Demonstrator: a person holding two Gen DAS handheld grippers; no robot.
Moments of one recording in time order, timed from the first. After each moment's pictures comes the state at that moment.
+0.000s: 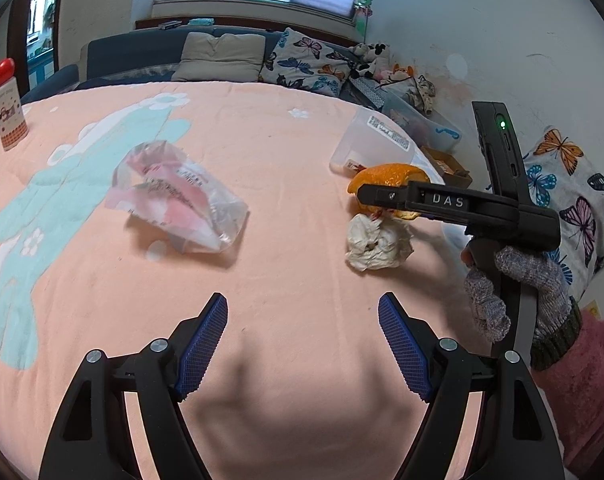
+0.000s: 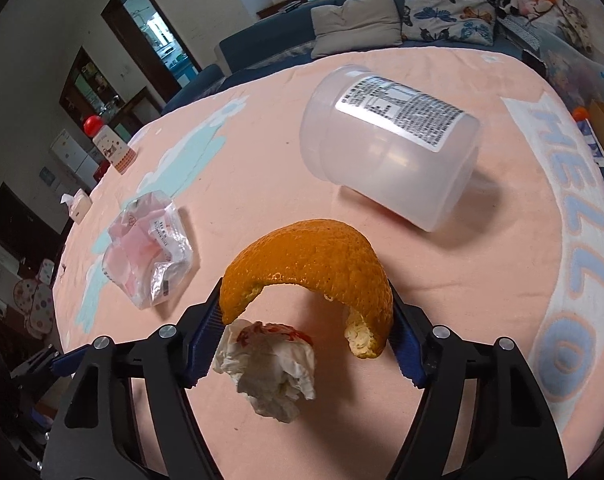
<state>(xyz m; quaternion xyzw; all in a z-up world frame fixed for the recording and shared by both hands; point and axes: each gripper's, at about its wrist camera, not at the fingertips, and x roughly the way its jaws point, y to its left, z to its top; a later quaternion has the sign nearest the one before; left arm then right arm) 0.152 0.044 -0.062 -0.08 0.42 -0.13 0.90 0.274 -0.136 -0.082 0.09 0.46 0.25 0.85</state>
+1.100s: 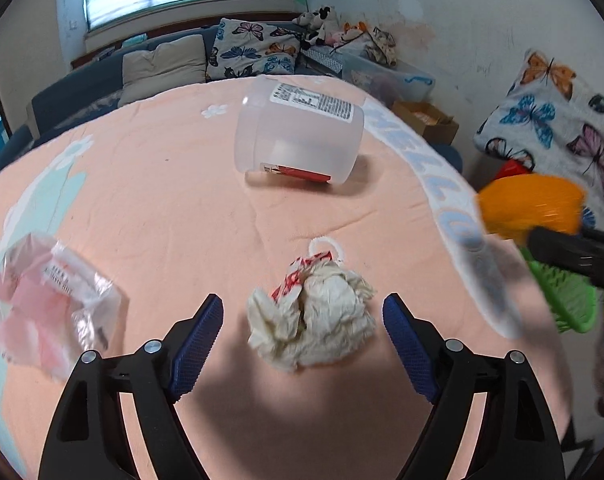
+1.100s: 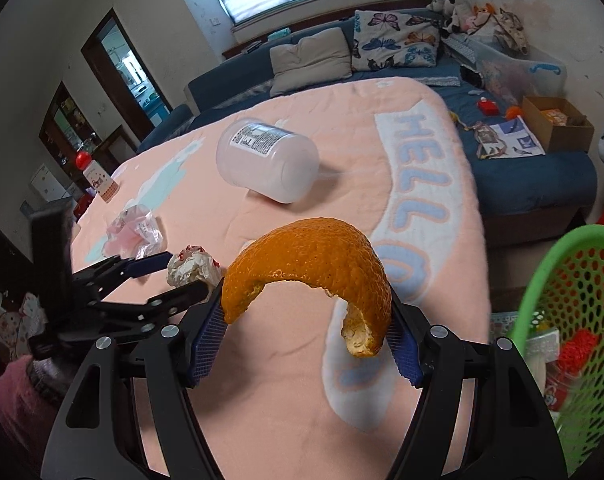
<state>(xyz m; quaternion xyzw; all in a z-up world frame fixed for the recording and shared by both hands) 0.238 -0.064 -0.093 0.05 0.44 -0.17 0.88 0.187 -0.259 -0.048 0.11 0.41 0.18 0.89</state>
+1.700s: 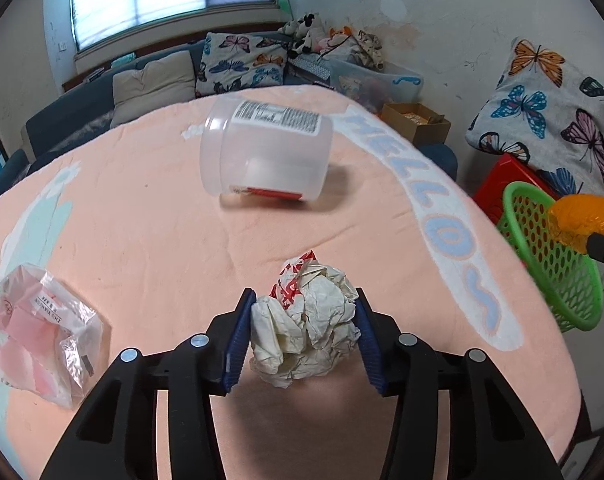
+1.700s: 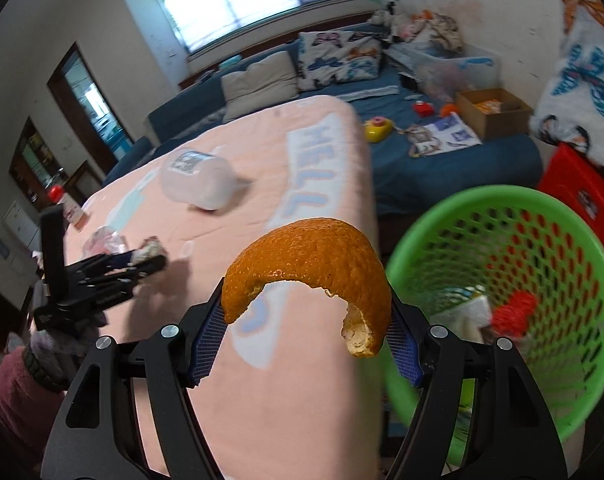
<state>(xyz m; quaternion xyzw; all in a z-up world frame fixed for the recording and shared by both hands) 0.236 -0.088 -0.081 0.07 0.41 -0.19 0.89 0.127 -0.343 -0.046 0.14 0.39 0.09 0.91</state>
